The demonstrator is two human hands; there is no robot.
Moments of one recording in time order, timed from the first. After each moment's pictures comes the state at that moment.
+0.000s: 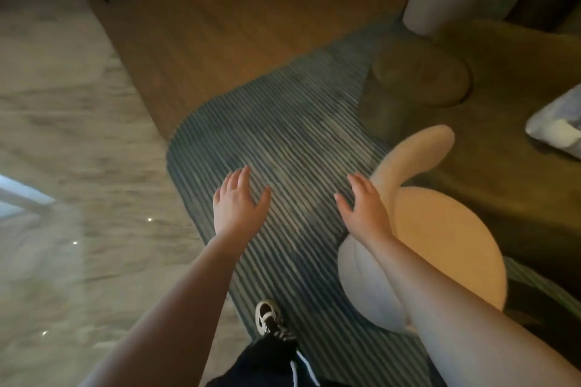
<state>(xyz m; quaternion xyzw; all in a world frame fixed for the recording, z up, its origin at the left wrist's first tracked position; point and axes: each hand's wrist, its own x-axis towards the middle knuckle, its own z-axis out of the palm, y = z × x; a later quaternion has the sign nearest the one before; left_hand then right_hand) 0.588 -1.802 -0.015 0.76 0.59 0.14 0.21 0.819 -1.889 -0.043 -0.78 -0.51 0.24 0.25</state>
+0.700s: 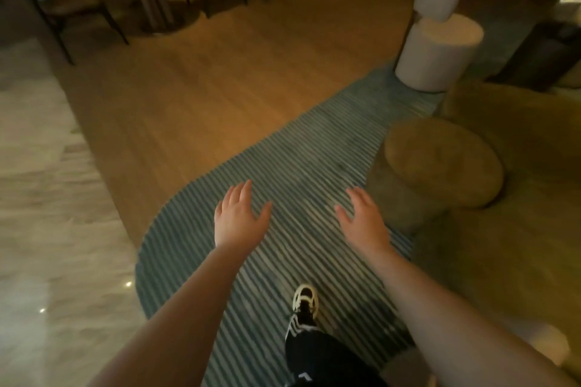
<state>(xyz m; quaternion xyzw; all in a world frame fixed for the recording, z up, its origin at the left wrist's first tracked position) 0.751 -1.299 -0.029 0.80 0.56 0.11 0.19 0.976 -1.409 -0.041 -0.82 -0.47 0.22 0.25</state>
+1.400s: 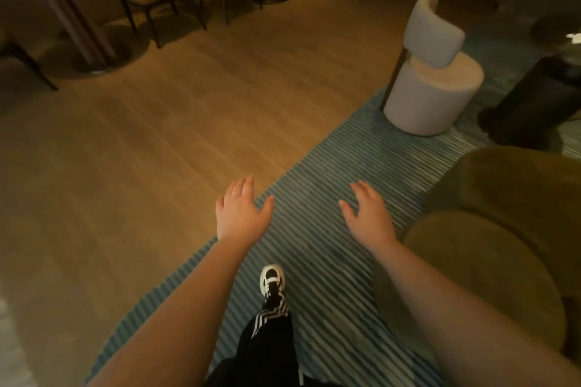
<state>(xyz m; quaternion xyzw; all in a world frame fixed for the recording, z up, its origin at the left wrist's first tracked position) 1.064 -0.776 -0.037 0.83 0.52 0.10 0.18 1.276 -0.913 -0.035 -0.86 -0.43 0.20 0.21</state>
